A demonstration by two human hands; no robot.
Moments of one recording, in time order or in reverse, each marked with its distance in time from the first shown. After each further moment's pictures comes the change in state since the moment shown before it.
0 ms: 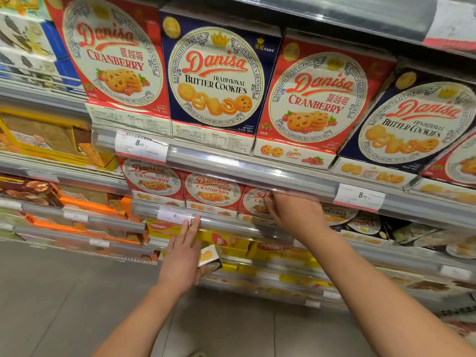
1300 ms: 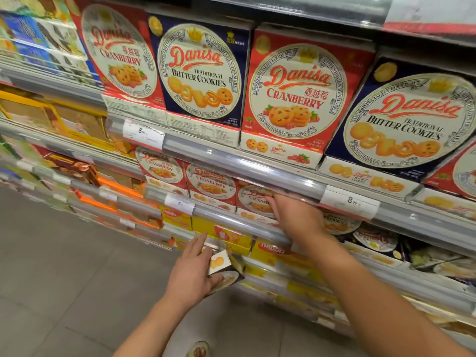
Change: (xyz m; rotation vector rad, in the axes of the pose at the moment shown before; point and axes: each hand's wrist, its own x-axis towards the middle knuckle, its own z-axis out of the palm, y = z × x) left_hand -0.048 0.080 -0.011 -0.291 0.020 -0.198; right_hand -0.002 0.039 0.024 0.362 0.063 -0.005
